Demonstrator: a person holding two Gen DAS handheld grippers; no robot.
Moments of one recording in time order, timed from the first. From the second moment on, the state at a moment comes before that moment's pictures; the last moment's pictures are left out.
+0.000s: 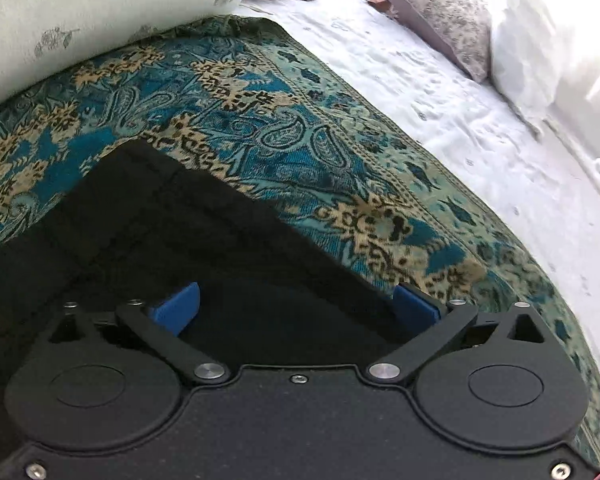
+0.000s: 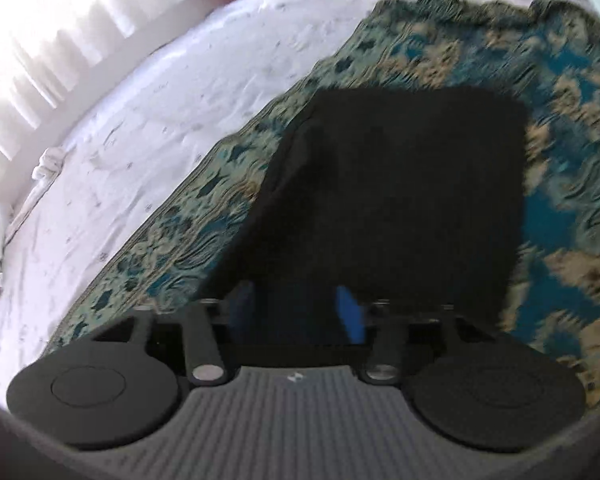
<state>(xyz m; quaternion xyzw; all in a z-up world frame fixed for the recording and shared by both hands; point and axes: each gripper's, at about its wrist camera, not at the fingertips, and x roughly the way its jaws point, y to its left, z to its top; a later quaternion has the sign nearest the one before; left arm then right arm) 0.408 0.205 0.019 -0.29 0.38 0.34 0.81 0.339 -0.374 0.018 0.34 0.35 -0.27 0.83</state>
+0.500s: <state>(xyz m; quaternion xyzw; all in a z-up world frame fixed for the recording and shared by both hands) 0.449 0.167 0.005 -0.13 0.35 0.39 0.84 0.421 -0.315 -0.007 0.15 0.44 -0.31 0.83</state>
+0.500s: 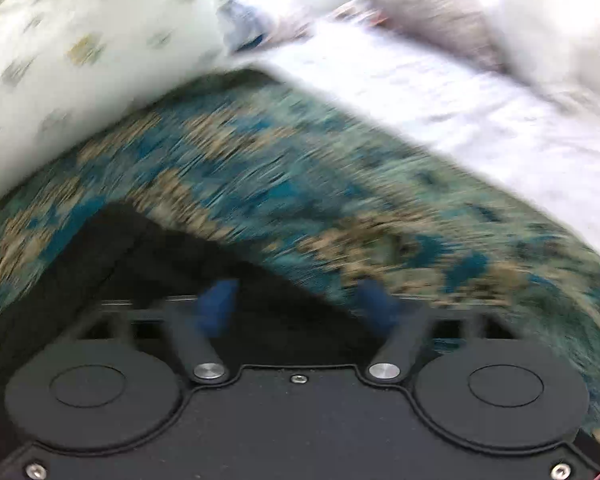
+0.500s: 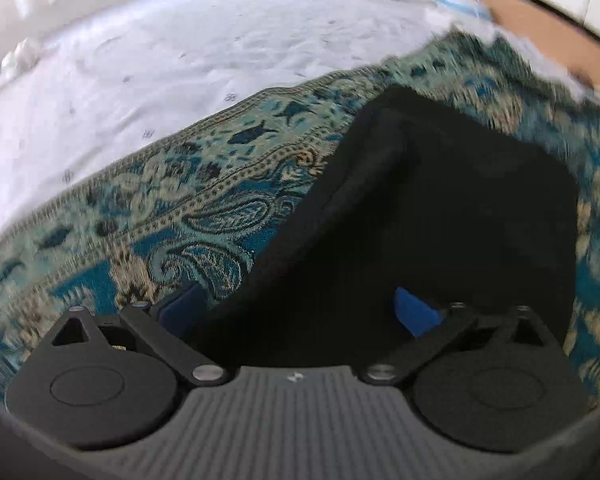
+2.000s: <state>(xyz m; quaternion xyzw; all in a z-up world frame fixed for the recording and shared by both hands) 0.418 0.164 0.019 -0.25 0.43 0.30 0.81 0.248 -0.352 -0.001 0.16 0.39 -0.20 0.88</state>
